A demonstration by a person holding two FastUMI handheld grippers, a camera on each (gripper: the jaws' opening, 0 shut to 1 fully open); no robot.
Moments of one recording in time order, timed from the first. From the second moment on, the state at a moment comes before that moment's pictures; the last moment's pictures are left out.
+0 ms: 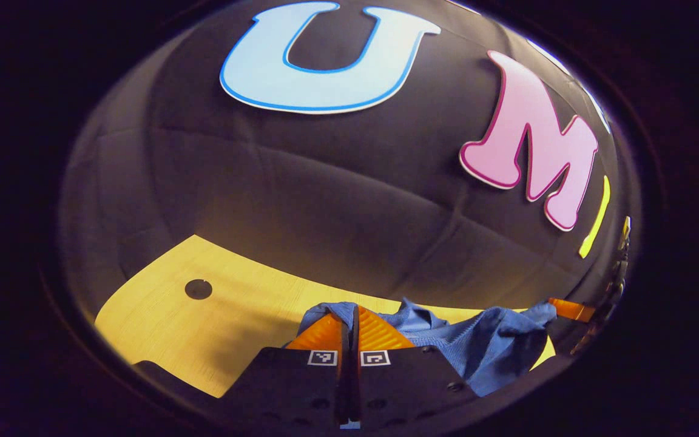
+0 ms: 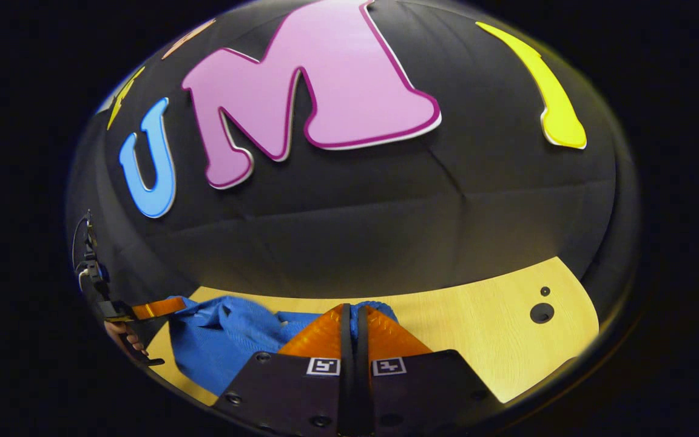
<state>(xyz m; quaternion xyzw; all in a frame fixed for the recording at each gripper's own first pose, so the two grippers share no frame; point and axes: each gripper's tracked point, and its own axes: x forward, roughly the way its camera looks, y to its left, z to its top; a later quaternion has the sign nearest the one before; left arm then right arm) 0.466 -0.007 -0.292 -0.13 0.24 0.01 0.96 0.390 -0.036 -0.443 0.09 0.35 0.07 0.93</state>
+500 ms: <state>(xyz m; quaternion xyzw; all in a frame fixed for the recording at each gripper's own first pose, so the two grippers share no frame) 0.439 -0.011 -0.333 -0.07 0.28 0.03 0.96 0.378 -0.044 -0.449 0.00 0.30 0.06 0.95</state>
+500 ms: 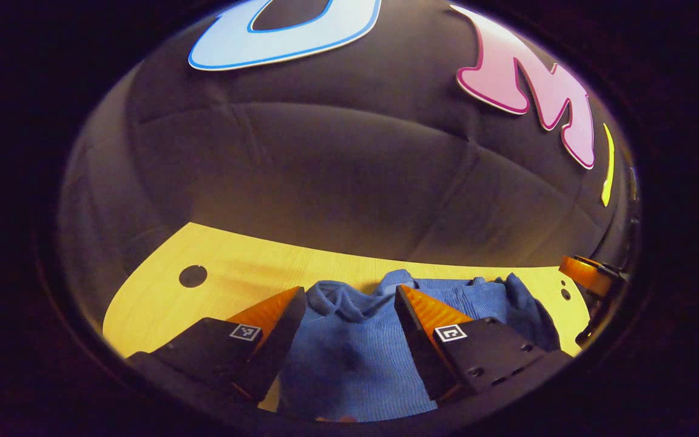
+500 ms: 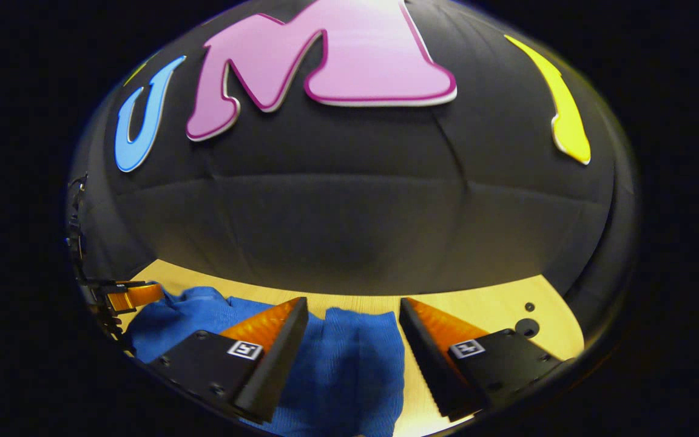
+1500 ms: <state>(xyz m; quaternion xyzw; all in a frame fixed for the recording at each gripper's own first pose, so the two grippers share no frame) 0.023 0.005 -0.035 -0.08 0.06 -0.02 0.99 0.021 0.037 -0.121 -0.07 0.18 0.12 0.97</state>
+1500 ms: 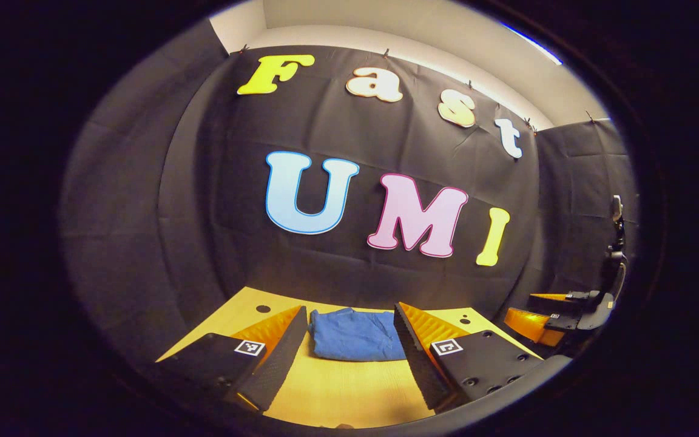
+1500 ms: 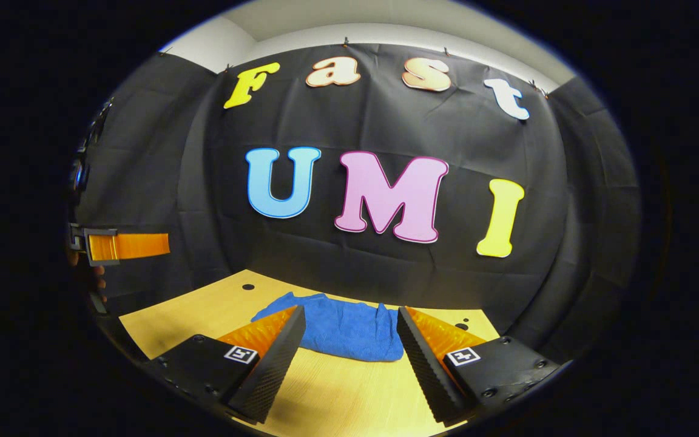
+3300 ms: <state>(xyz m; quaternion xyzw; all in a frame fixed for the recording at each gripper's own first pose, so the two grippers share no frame) -0.094 -0.026 -0.022 -0.04 -0.02 -0.08 1.00 -0.074 0.040 -0.018 -0.03 0.11 0.06 0.99</state>
